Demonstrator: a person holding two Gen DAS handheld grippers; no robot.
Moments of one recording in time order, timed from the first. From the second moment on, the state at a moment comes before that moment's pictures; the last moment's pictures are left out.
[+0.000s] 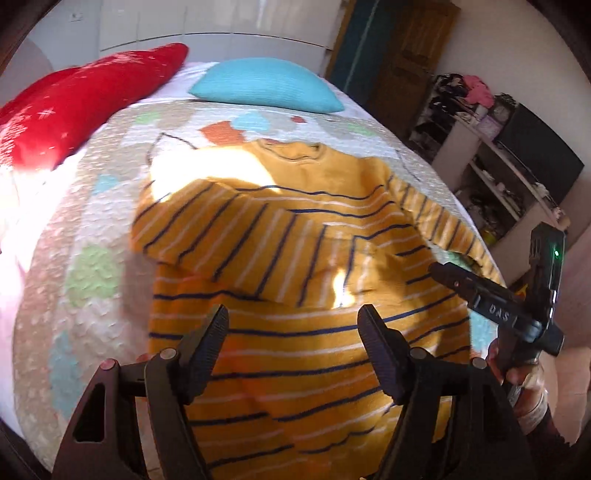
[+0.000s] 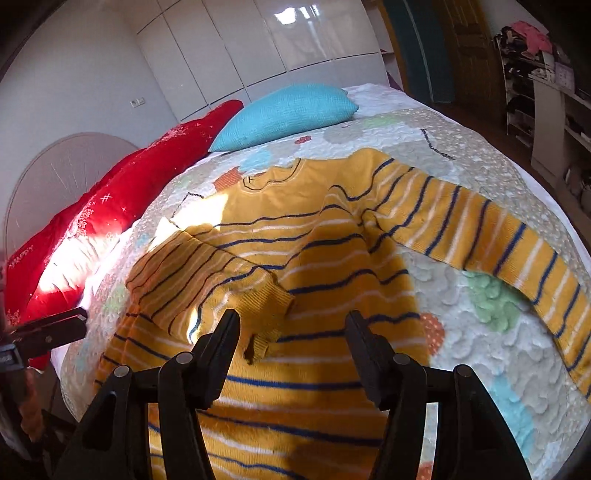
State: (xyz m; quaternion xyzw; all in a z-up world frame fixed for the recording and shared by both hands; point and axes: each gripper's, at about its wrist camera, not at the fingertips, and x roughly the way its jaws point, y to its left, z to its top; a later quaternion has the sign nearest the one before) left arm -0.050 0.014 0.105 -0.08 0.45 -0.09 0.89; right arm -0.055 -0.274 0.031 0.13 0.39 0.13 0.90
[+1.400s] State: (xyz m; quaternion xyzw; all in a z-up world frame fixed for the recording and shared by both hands) left arm -0.089 0.027 0.031 -0.01 0.48 0.04 0.88; right arm -0.095 -0.269 0.024 0.09 0.43 0.08 0.90
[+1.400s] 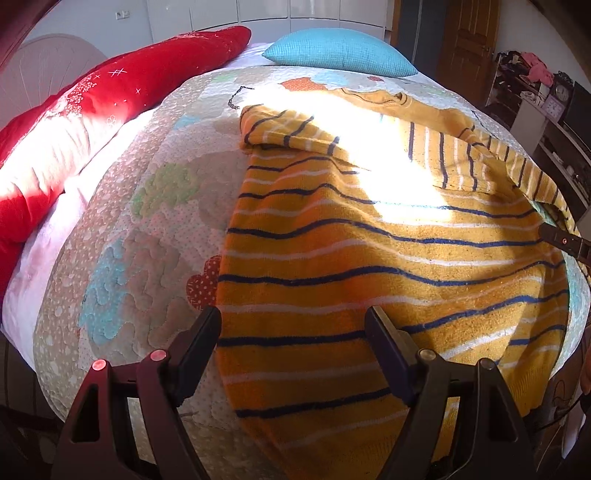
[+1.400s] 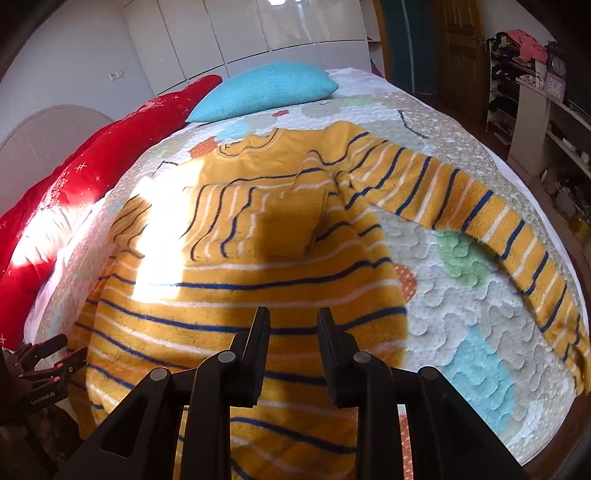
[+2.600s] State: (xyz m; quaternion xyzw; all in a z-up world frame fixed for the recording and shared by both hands) left arm -0.177 0.058 0.035 -0.08 0.48 0.03 0.87; right arm -0.212 -0.314 -0.018 0.18 0.48 0.12 0.85
